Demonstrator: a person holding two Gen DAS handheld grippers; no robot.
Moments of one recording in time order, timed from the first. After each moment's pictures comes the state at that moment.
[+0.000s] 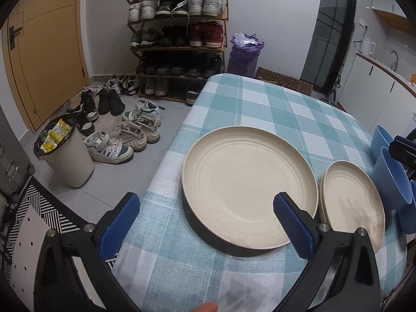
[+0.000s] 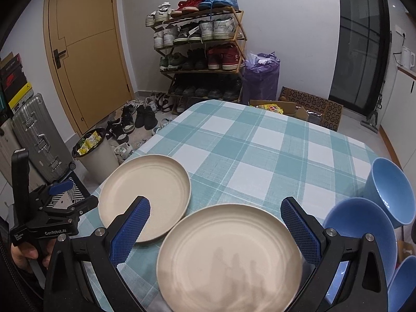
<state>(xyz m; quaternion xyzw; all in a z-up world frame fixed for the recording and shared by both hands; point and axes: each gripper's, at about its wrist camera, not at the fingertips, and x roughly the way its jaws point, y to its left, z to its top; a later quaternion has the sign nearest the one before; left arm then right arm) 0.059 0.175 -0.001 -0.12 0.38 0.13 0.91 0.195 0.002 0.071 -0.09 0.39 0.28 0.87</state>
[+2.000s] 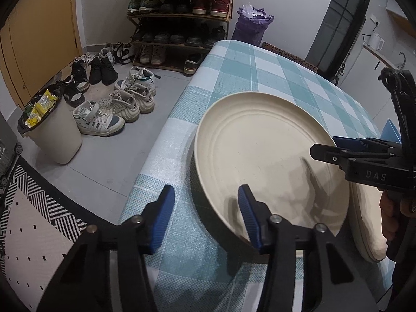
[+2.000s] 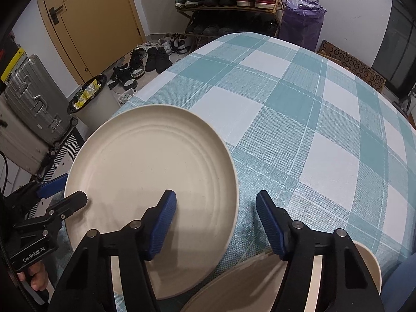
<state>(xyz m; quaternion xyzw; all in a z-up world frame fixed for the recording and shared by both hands) 0.091 0.205 -0.054 -0.16 0.44 0.11 0.88 0.261 0.116 -0.052 -0.15 0.52 0.31 0.78</state>
